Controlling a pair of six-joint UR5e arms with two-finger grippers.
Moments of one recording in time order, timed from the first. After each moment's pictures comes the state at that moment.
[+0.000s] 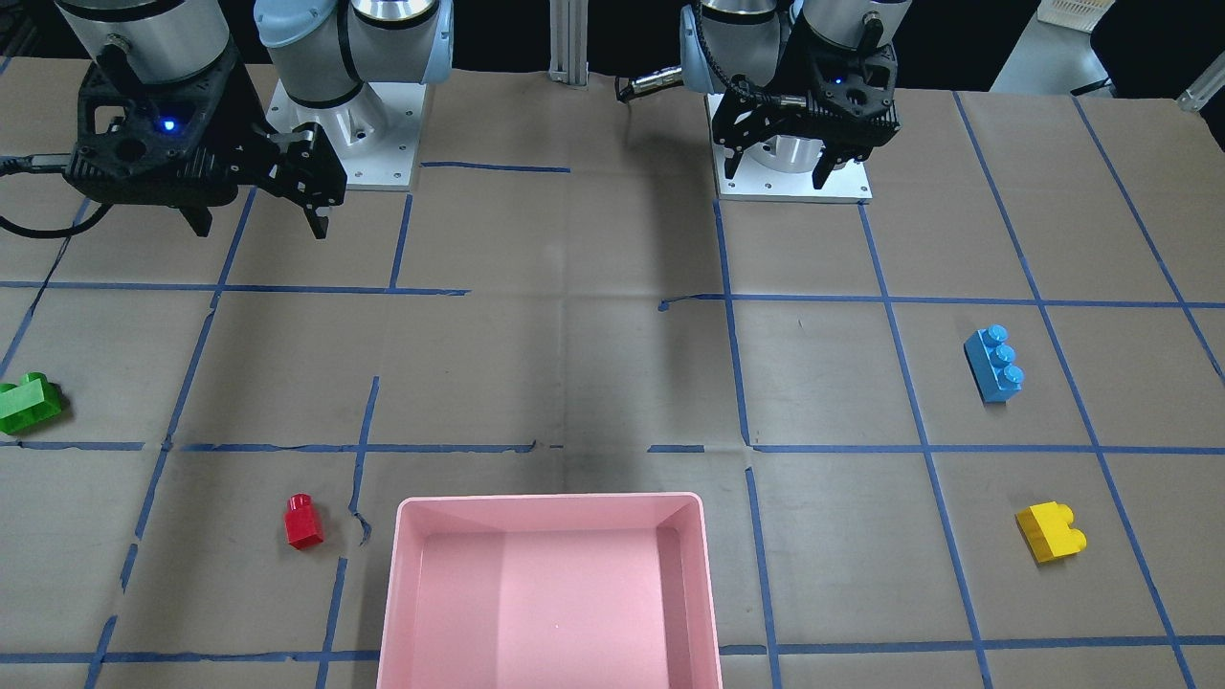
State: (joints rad) left arm -1.60 -1.32 -1.83 -1.55 1.50 0.02; right arm 1.59 -1.53 1.44 -1.48 -1.61 -0.01
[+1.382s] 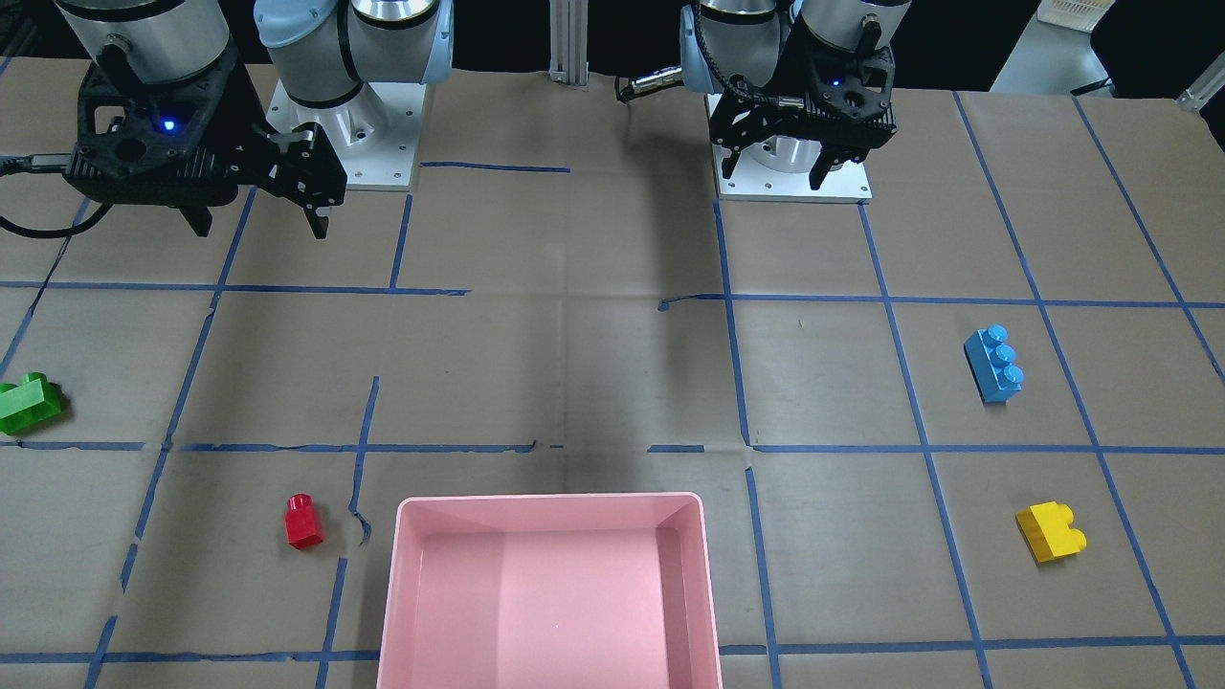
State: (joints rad) left arm -1.60 -1.33 -1.84 -1.56 1.49 0.02; right arm 1.59 -1.53 1.44 -1.48 -1.61 -0.01
